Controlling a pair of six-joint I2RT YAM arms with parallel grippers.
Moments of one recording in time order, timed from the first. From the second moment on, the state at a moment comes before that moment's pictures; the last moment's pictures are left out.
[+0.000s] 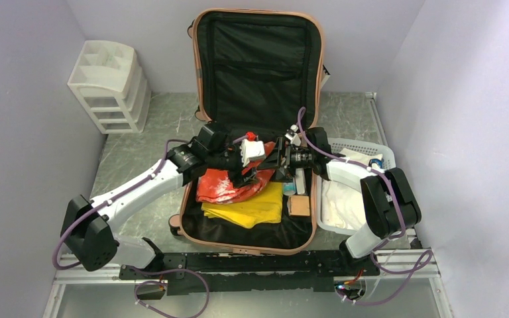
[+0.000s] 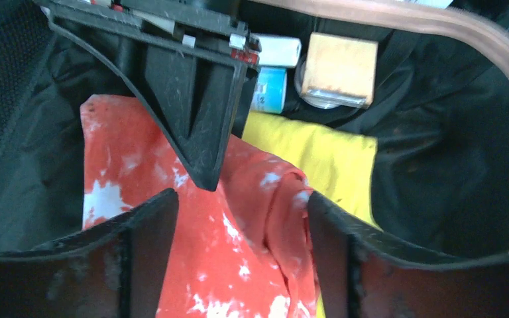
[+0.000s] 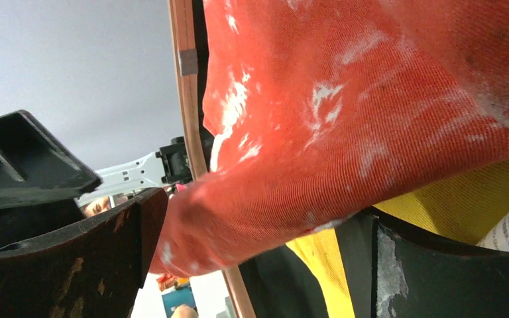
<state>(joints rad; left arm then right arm) -0.73 1.37 1.12 -0.35 0.54 0.44 0.34 1.58 0.80 0.12 -0.95 0.87</state>
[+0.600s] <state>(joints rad) -0.61 1.19 1.17 -0.39 0.32 0.49 0.36 1.57 0.76 0.11 -0.91 0.72</state>
